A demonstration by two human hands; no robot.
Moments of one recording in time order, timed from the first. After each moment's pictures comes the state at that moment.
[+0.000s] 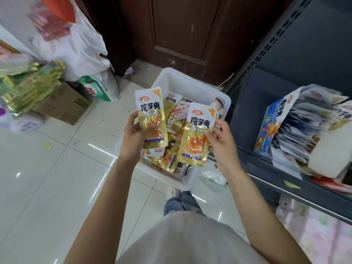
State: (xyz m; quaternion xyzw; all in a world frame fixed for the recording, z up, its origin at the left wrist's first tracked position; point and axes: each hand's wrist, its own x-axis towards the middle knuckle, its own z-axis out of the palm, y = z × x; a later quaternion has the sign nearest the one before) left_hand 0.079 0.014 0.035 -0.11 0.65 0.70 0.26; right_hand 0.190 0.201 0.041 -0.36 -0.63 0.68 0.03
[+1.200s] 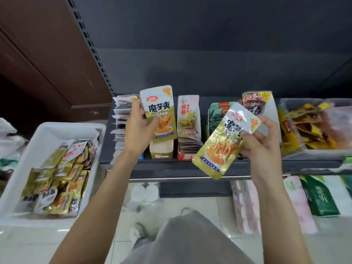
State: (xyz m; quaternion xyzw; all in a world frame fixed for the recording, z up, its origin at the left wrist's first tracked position) left_hand 0.295 0.346 0.144 0.32 0.69 0.61 0.20; right_hand 0.525 0.445 0.177 -0.43 -0.53 0.60 0.42
